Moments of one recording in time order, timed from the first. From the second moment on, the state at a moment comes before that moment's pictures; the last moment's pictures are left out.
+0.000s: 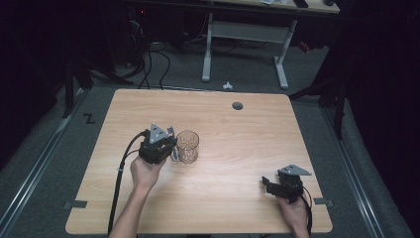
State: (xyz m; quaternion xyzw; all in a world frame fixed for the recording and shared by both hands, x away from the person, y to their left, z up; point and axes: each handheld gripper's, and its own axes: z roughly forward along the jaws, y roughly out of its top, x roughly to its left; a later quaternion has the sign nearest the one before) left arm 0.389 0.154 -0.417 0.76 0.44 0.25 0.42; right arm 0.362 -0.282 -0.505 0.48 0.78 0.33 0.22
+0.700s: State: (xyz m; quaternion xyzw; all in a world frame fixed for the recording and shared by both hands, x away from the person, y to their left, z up) left arm 0.390 0.159 -0.419 0.75 0.45 0.24 0.43; right arm 0.362 -0.282 -0.505 0.48 0.78 0.33 0.22
